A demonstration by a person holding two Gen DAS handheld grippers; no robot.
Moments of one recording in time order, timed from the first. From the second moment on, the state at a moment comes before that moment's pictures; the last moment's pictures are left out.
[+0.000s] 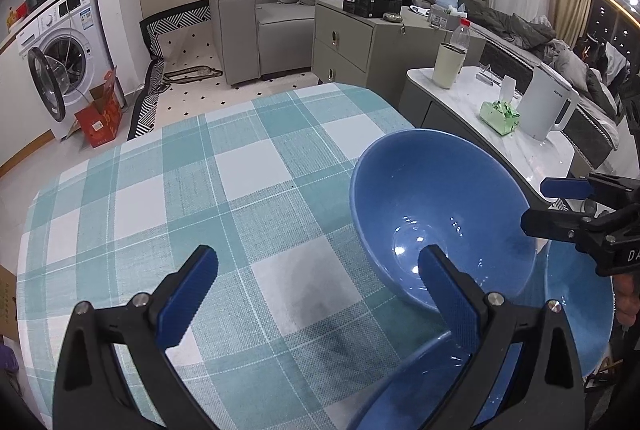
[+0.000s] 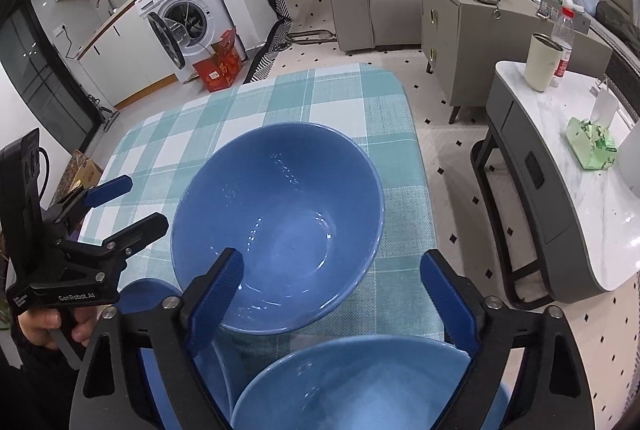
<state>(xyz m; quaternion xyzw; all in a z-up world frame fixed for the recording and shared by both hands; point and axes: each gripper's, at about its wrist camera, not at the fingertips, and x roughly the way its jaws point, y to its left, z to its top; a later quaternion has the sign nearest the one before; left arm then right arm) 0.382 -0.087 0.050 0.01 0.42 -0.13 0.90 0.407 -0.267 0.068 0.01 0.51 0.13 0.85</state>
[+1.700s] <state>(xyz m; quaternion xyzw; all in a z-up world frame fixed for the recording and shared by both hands) 0.377 -0.111 0.061 0.05 0.42 -0.20 0.88 0.403 -0.262 0.057 0.00 0.51 0.13 0.85</state>
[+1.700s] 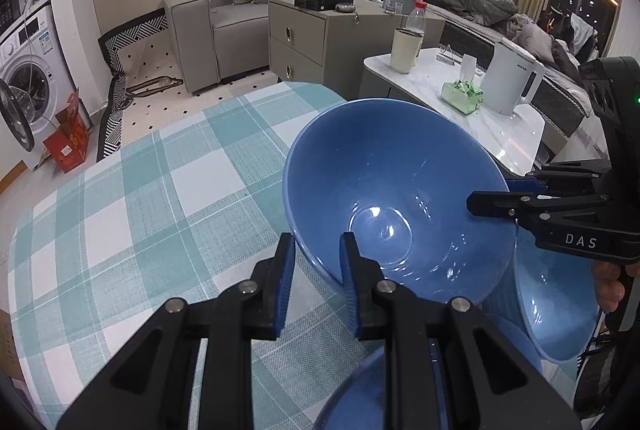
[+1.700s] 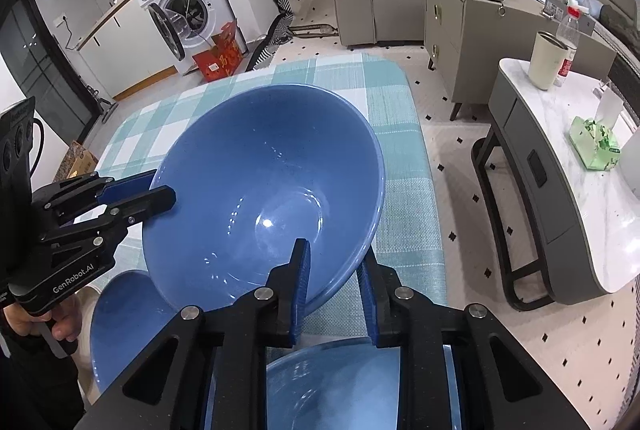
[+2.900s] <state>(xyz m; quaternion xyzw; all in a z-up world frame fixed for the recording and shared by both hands) 0.281 -0.089 0.125 0.03 0.33 -0.19 0.92 0.296 -0.240 0.150 -0.02 0.40 0.15 0.90</state>
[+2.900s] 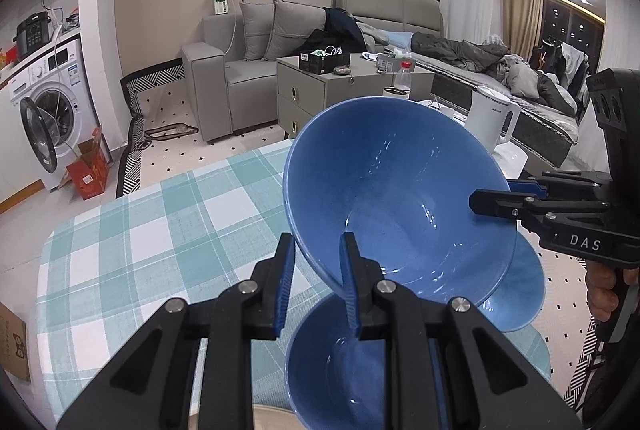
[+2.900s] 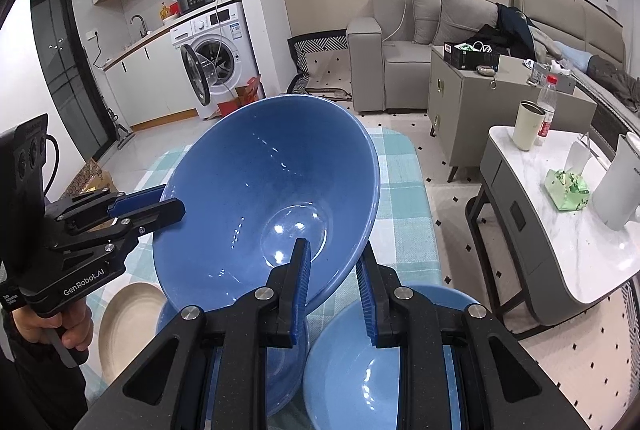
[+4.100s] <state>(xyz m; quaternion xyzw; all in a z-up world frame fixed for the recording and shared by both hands) 0.217 -0.075 0.123 0.03 0.31 -0.16 0.94 0.233 -0.224 0.144 -0.02 0.38 0.17 0.91</state>
